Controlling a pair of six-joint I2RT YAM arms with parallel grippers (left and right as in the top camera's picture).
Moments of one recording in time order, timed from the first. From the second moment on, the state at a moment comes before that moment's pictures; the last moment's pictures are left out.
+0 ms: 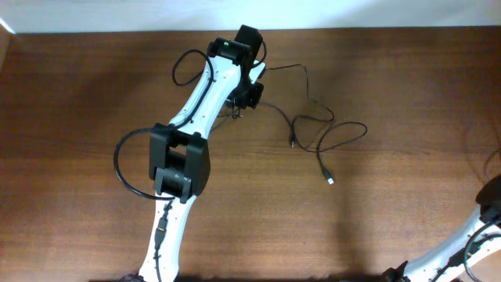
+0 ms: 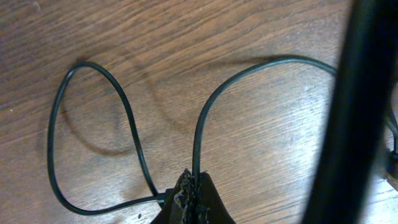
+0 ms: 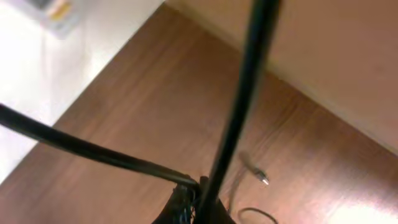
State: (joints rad) left arm -0.37 2.46 2.31 -1.28 0.03 0.02; right arm -0.74 2.26 2.86 -1.47 -0.05 0.21
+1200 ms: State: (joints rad) left arm 0.04 2.33 3.02 -1.42 1.04 -0.01; right arm 0.10 2.12 2.68 -1.69 -0.45 0.03
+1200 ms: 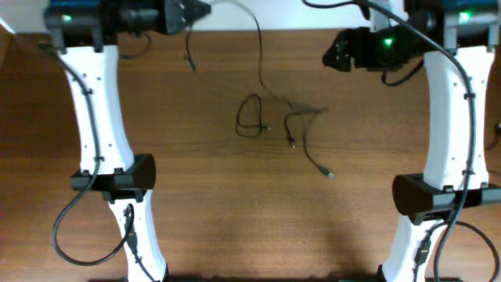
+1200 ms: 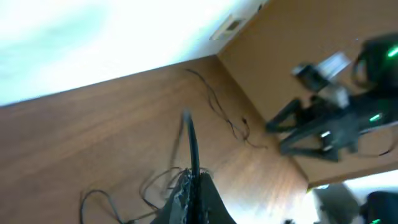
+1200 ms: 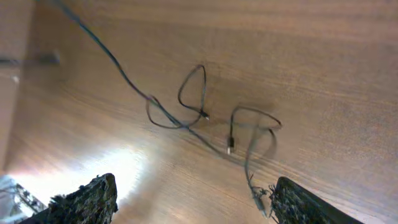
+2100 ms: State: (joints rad) left arm 0.07 2.32 3.03 0.09 1.06 -1.86; right arm 0.43 2.30 2.67 -1.24 -0.65 -0.06
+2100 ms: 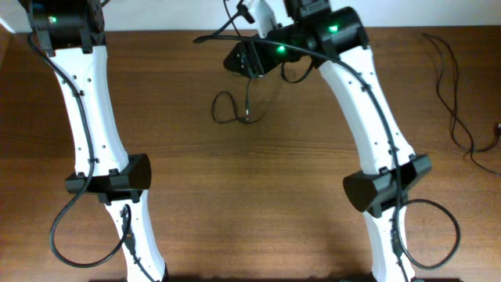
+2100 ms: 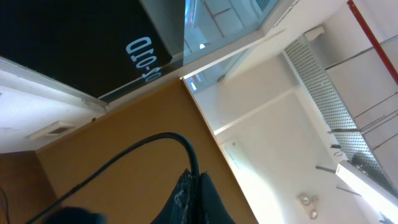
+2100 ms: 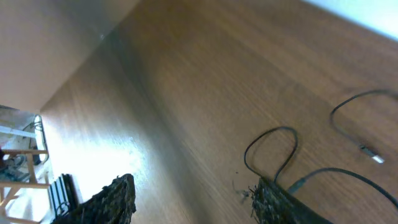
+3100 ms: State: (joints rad) left arm -0.54 2.52 2.59 -1.50 0.71 0.08; right arm 0.02 1.69 1.51 -1.09 -0.36 0.53
